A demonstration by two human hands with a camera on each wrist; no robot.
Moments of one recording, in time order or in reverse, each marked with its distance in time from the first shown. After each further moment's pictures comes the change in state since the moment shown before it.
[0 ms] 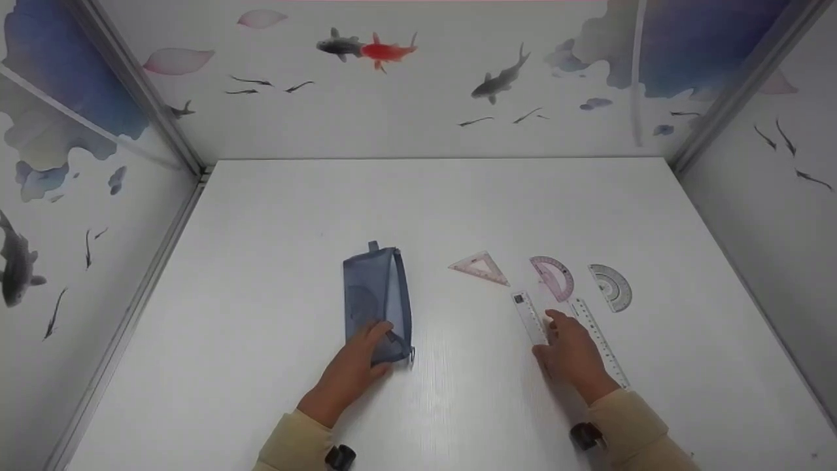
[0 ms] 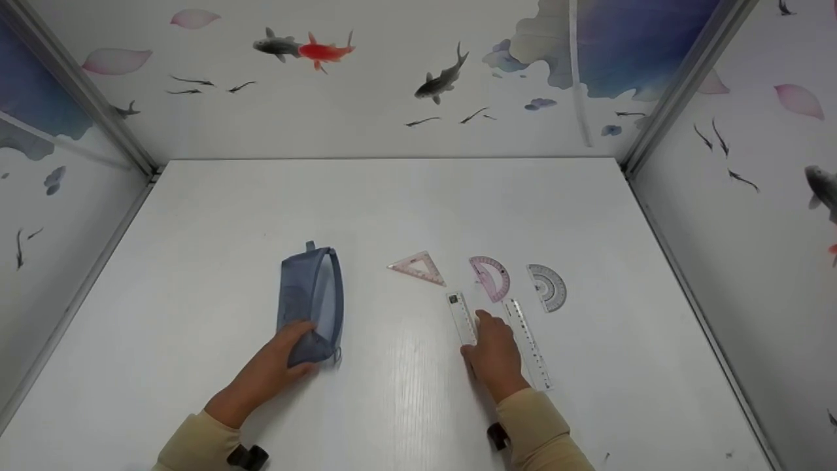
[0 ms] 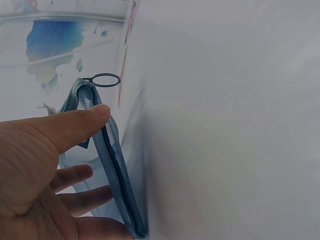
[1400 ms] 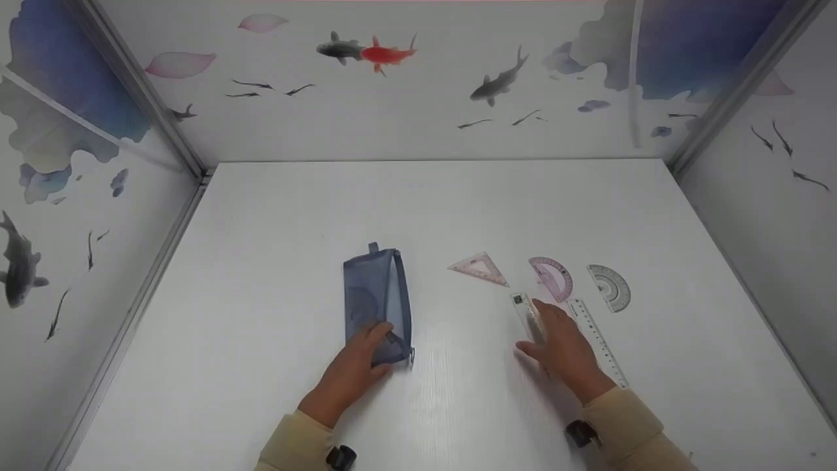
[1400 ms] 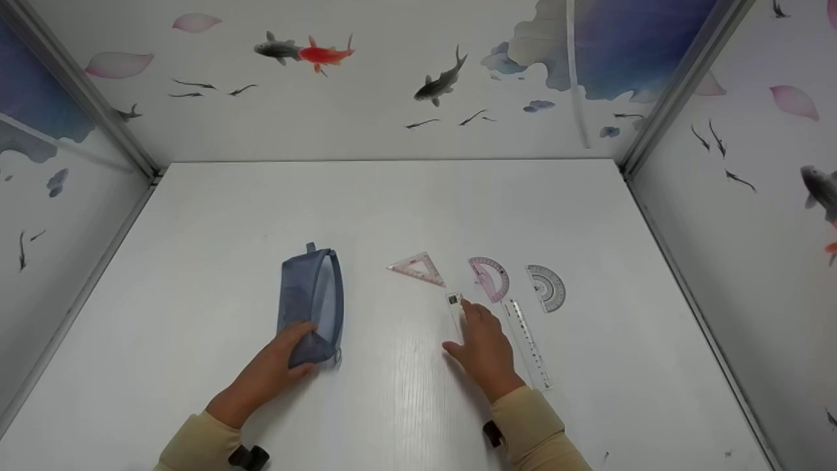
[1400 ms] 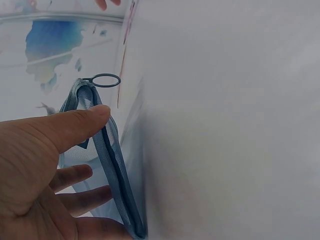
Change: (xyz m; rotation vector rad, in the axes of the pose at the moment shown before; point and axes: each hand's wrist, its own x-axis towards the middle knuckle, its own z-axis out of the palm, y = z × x) left_hand -0.001 0.000 0.001 0.029 0.029 0.033; right_hand -0.002 -0.014 0.000 -0.068 0.045 -0.152
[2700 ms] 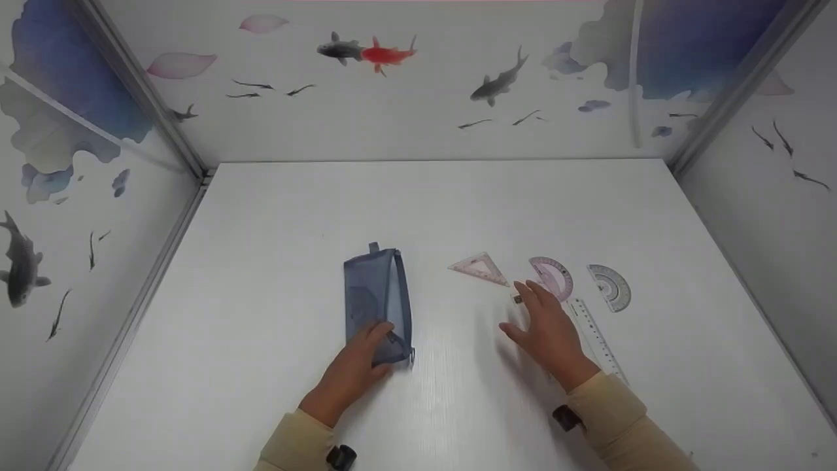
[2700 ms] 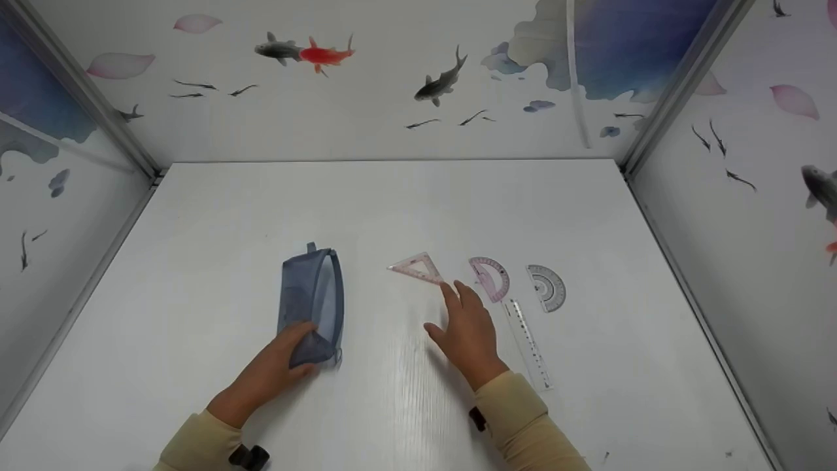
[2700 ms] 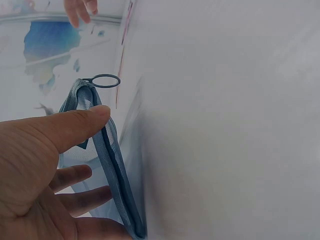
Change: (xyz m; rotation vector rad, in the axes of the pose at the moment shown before) left_hand -0.001 0.001 0.000 -0.003 -0.004 -0.009; right_hand 0.012 -0.030 -0.002 -0.083 0.153 -0.143
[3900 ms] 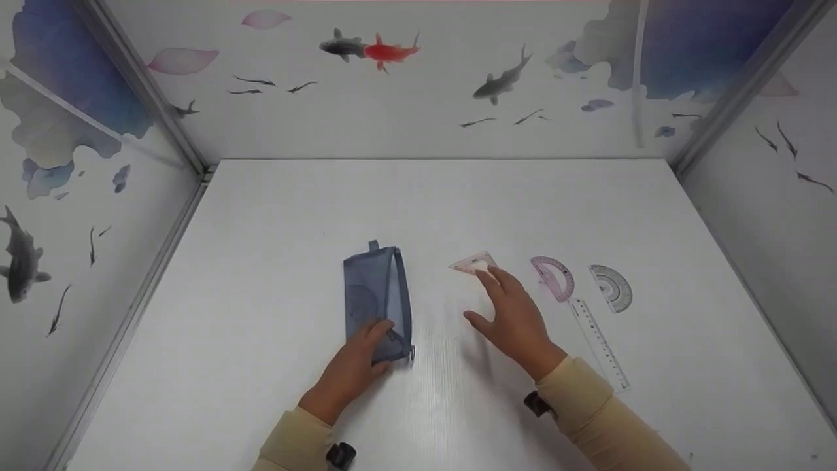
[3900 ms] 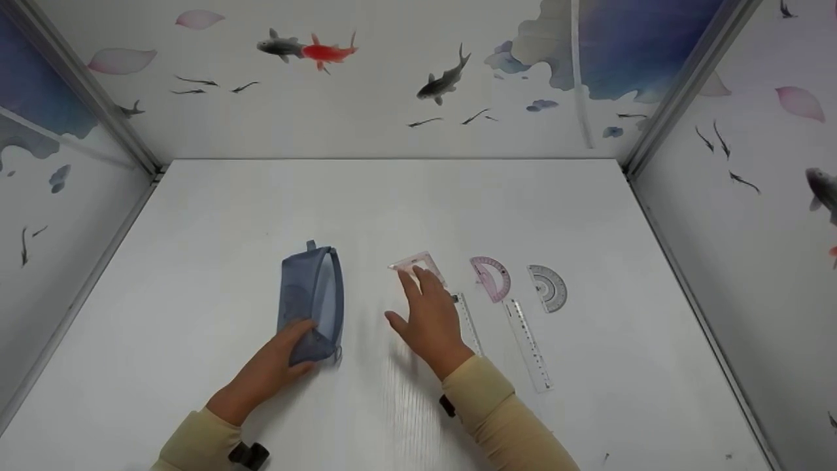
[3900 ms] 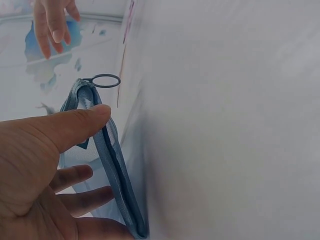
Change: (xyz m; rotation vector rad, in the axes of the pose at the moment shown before) left_hand 0.003 -0.001 0.000 0.023 0.021 0.019; right_hand 0.016 -0.052 0.005 -0.010 0.108 -0.194
